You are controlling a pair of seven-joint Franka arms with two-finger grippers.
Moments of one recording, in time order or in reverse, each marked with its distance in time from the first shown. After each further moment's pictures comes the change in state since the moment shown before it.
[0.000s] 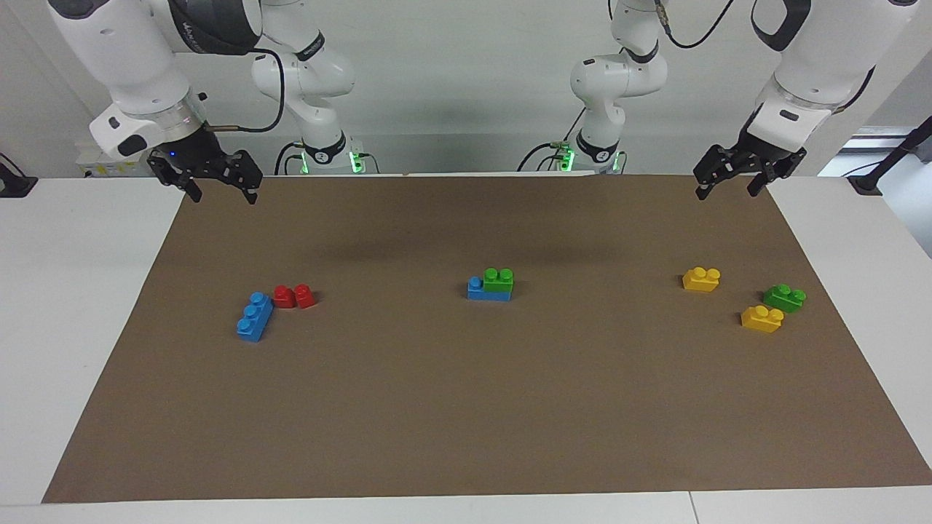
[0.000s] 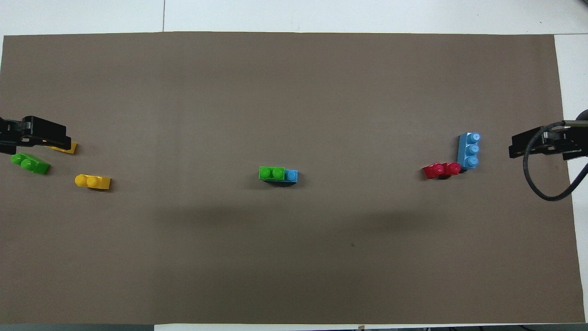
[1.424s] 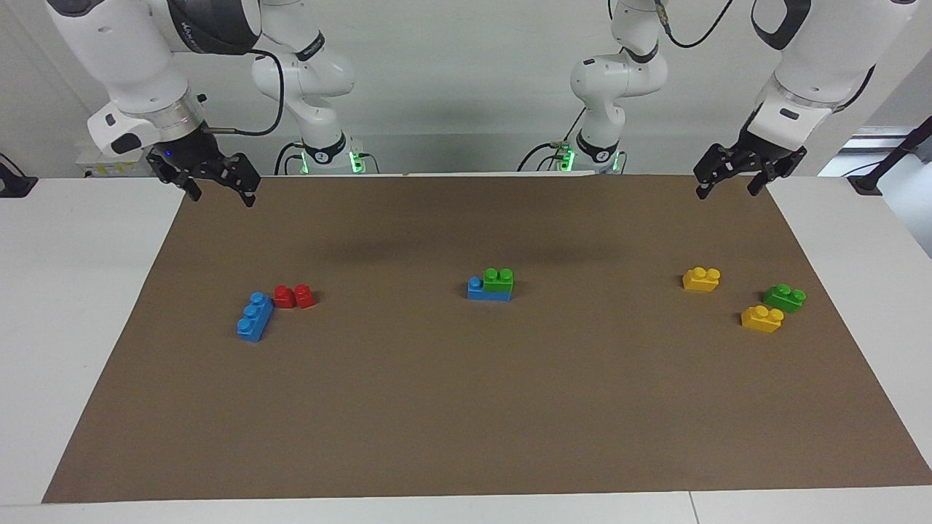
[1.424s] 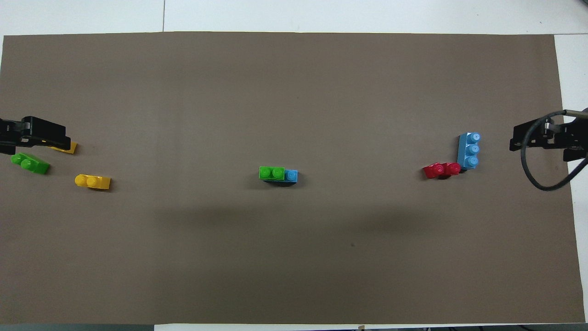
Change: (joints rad) left arm 0.000 -0.003 0.000 -0.001 0.000 -0.001 0.000; right arm 0.002 0.000 0.001 0.001 0.002 0.029 0.239
